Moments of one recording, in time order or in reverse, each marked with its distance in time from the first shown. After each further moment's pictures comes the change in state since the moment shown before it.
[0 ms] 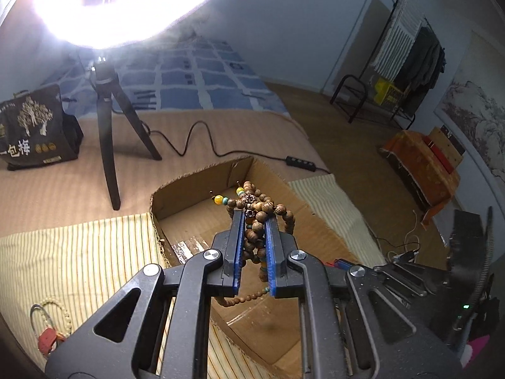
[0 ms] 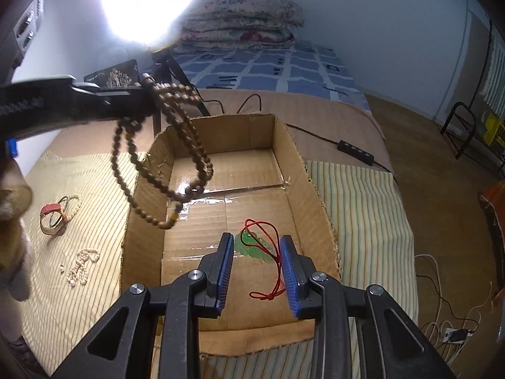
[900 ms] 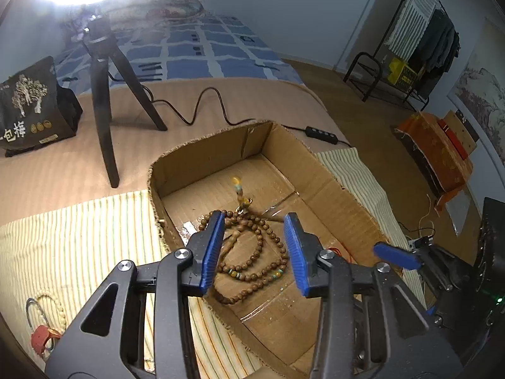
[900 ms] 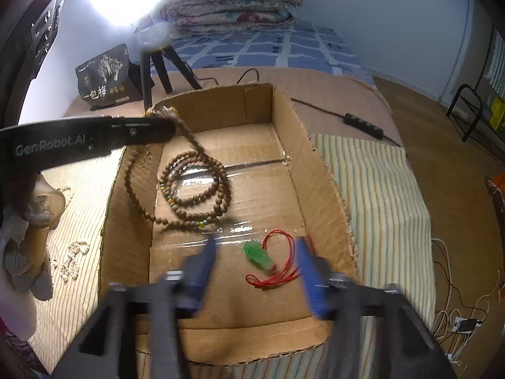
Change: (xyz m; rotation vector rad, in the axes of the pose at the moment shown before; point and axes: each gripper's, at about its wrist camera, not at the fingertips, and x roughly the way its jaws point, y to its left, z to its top) left arm 0.029 0.006 -0.015 0.006 0.095 0.055; right arm 0.017 -0.007 -0.010 0.032 0.044 0.008
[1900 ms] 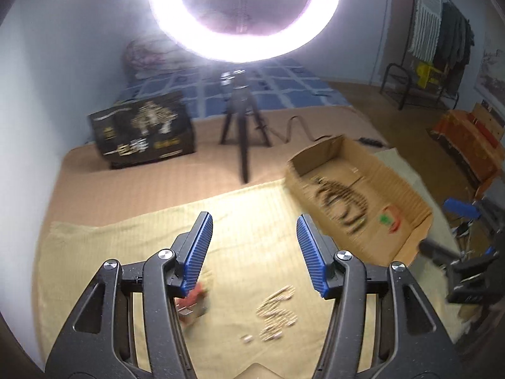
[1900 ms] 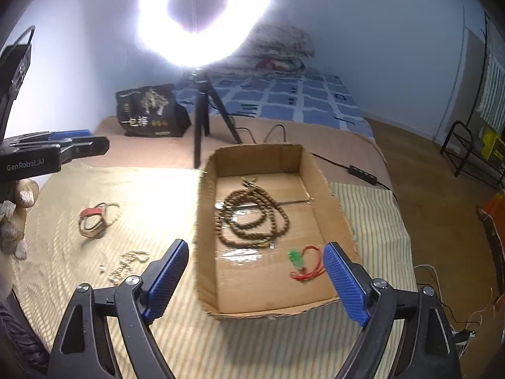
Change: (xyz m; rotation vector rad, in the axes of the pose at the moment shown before) left arm -0.156 0.086 -0.051 0.076 -0.119 0.256; right arm -0.092 0.069 -0.014 -0.079 -0.183 0.009
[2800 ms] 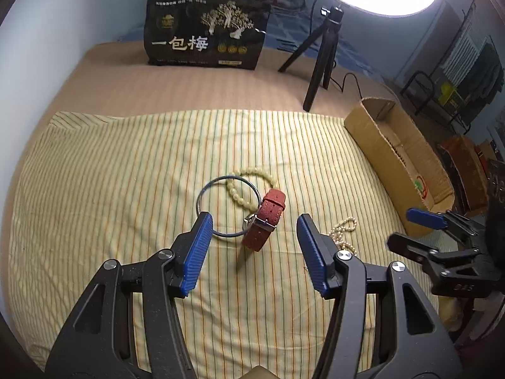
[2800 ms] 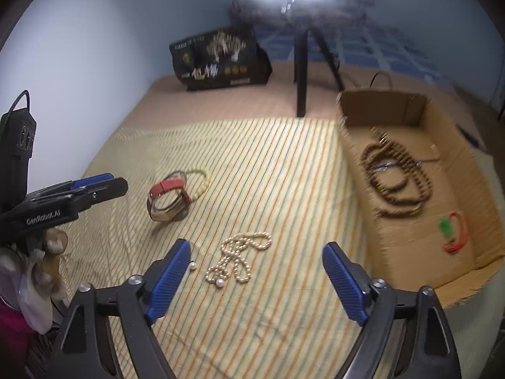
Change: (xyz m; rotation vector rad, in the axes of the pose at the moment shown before) left arm 0.030 0.105 -0.089 -0.251 0.196 -0.078; right arm 0.083 0.111 -0.005 0.073 0.255 0.279
